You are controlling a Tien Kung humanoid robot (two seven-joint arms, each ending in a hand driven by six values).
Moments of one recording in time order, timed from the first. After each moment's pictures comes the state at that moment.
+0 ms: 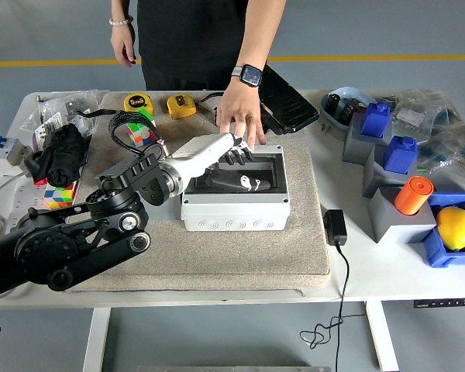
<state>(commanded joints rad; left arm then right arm) -0.79 0.28 -0.48 -1.44 1.54 0.13 0.45 0.01 -0.25 0.53 0.48 -0.67 -0.12 -0.07</state>
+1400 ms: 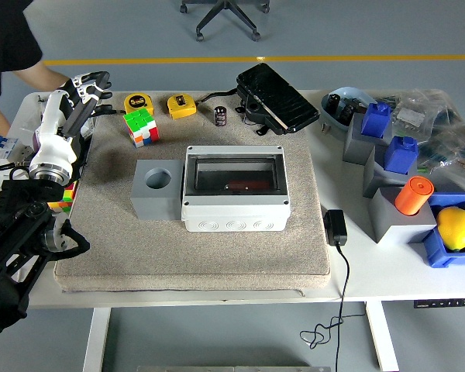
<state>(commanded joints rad) -0.35 0.27 -1.14 -1.35 0.93 0.44 -0.12 0.03 -0.23 0.46 0.41 -0.61 -0.10 -0.08</state>
